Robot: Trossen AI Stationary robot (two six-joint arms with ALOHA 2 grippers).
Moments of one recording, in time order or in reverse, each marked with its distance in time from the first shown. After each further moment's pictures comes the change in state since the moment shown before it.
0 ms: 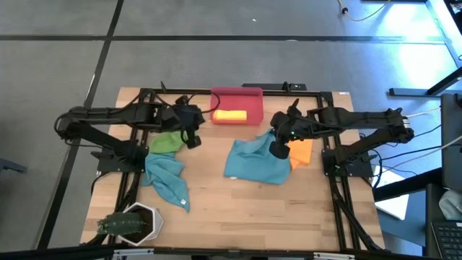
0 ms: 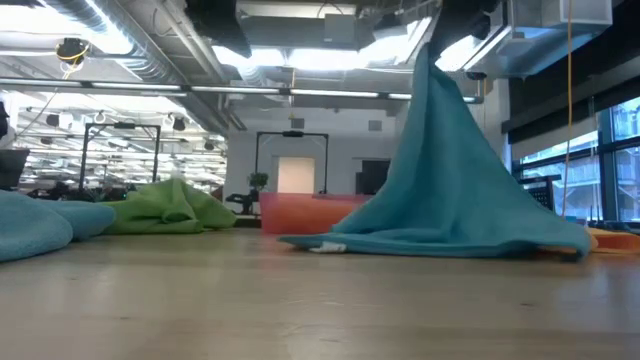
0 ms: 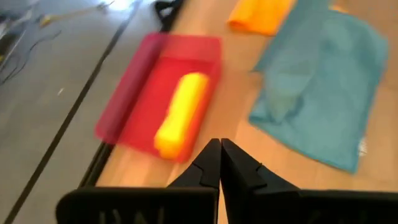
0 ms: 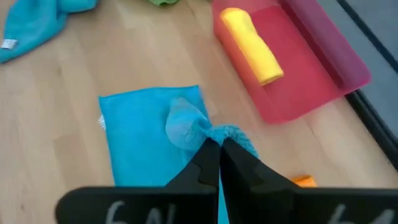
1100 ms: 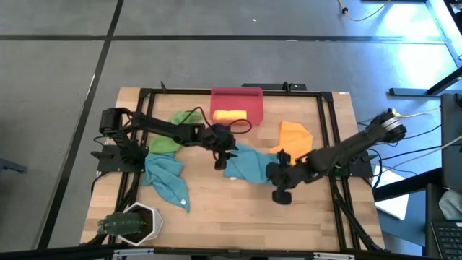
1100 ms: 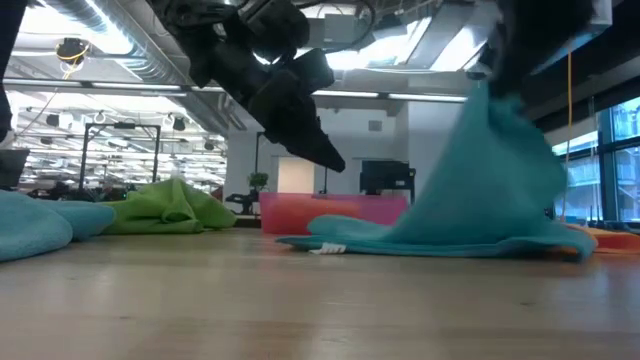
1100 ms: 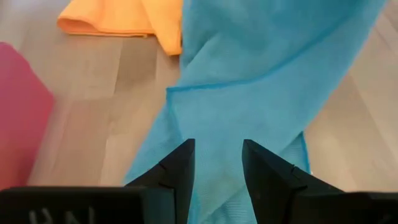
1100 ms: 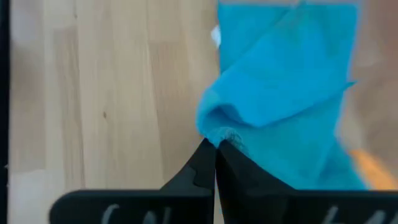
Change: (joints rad) left arm 0.028 0.498 -0.241 0.832 0.466 0.137; right arm 0.391 0.121 -0.329 0.327 -0.090 0.197
